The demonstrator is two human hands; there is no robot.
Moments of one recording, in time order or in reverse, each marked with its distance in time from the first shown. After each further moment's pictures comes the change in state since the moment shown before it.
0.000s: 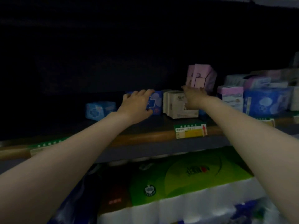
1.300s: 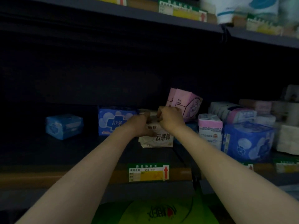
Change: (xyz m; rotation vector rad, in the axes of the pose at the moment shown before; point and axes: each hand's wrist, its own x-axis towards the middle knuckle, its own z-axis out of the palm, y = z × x) left_hand 0.114 0.069 0.048 -0.306 -0.309 -0.229; right_hand 0.041 0.033 -0.001 0.098 0.169 -0.209
